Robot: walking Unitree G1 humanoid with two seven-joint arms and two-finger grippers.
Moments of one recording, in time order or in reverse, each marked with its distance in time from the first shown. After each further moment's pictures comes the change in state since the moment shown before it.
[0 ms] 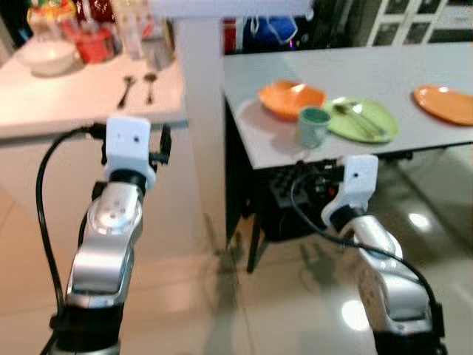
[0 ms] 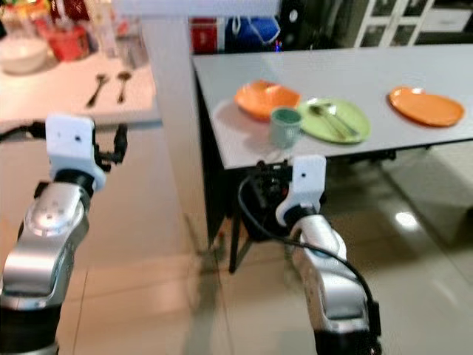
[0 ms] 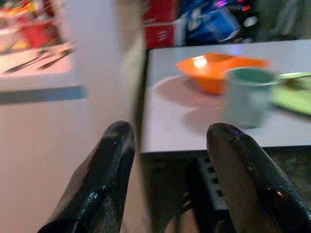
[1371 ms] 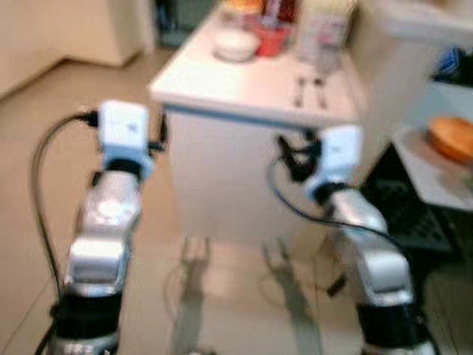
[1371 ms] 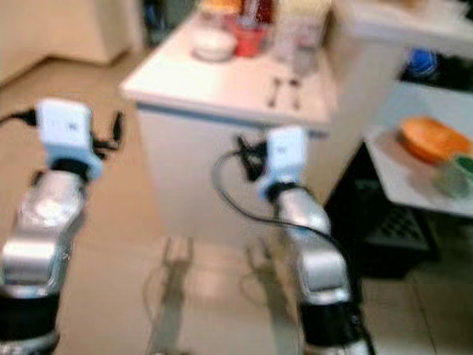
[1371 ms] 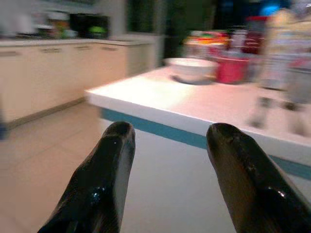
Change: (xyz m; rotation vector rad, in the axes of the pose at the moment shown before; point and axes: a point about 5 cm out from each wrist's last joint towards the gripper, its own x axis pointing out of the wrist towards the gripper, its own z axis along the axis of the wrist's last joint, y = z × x) left arm 0.011 0.005 0.012 -0.002 -0.044 0.023; right arm 0.027 0.026 0.035 -0.065 -0.124 0.113
